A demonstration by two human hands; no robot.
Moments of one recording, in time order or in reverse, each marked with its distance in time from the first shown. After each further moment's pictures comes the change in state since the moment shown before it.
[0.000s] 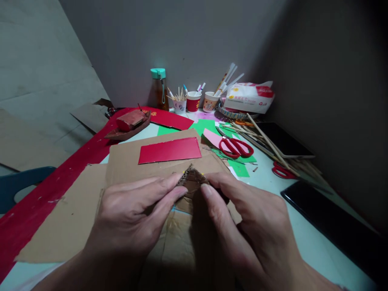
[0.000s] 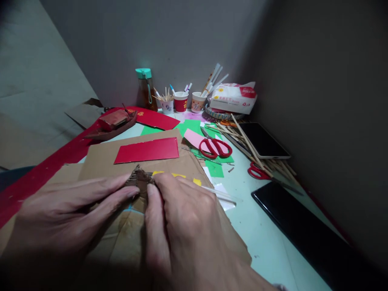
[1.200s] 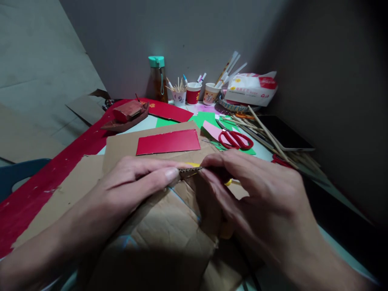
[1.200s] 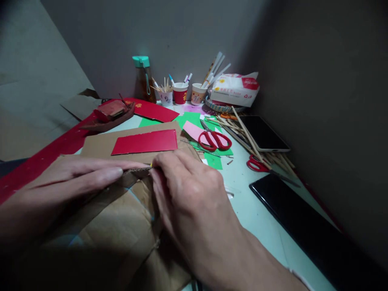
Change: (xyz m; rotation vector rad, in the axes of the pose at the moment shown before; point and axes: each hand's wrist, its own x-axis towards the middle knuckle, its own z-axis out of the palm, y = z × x) left_hand 0.034 0.005 -0.021 -0.149 -0.511 -0.225; right_hand 0.012 0.010 -0.013 -0.182 -0.024 -0.148
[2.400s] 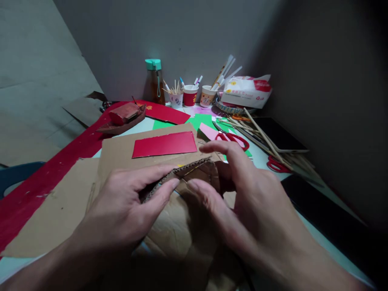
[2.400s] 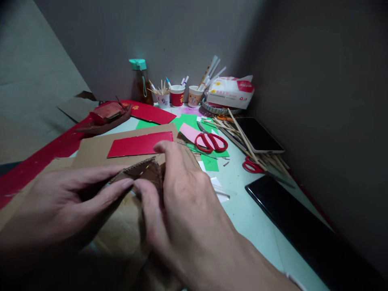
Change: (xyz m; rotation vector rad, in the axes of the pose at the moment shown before) left_hand -0.007 -0.007 0.019 0.297 0.241 0.196; right_hand 0.001 -0.007 -0.003 0.132 -0.163 0.289
